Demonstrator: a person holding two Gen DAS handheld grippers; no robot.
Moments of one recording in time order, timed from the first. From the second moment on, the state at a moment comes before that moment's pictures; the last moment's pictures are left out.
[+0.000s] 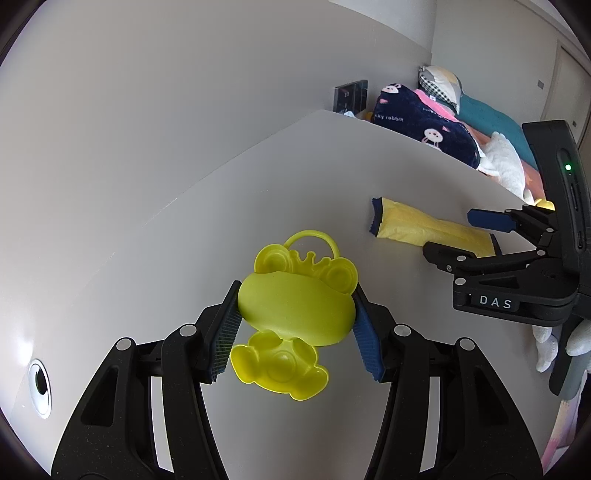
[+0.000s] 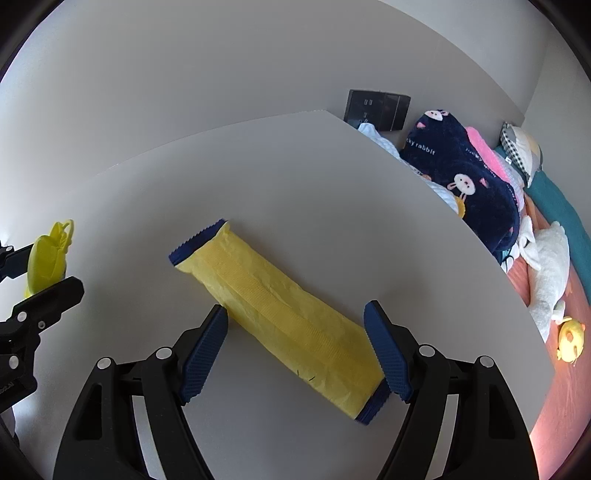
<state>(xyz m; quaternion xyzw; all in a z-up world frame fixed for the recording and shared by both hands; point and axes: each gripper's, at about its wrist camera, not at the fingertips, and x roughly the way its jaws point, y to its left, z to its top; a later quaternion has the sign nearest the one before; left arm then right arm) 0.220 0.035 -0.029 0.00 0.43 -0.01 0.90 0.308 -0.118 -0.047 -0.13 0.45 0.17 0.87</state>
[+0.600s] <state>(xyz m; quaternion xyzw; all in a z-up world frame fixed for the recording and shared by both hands) 0.214 0.035 -0.027 -0.03 0.43 -0.02 0.90 0.295 -0.145 -0.034 -0.05 0.47 0.13 0.87</state>
